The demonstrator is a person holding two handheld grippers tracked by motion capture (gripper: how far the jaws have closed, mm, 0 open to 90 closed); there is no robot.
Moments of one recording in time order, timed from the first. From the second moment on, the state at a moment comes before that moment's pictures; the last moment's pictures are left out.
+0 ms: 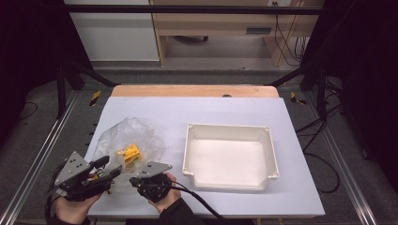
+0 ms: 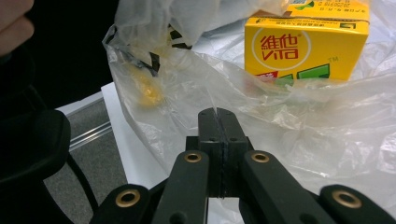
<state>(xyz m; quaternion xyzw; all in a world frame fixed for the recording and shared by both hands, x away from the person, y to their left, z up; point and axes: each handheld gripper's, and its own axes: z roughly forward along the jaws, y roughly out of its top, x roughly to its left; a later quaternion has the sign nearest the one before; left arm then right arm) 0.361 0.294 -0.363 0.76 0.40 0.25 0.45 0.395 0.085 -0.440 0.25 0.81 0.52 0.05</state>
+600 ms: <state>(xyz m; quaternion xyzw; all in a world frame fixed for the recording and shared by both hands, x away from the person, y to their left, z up) 0.375 0.329 -0.373 0.75 0.45 0.29 0.38 0.397 0.075 -0.441 0.26 0.81 0.51 0.05</state>
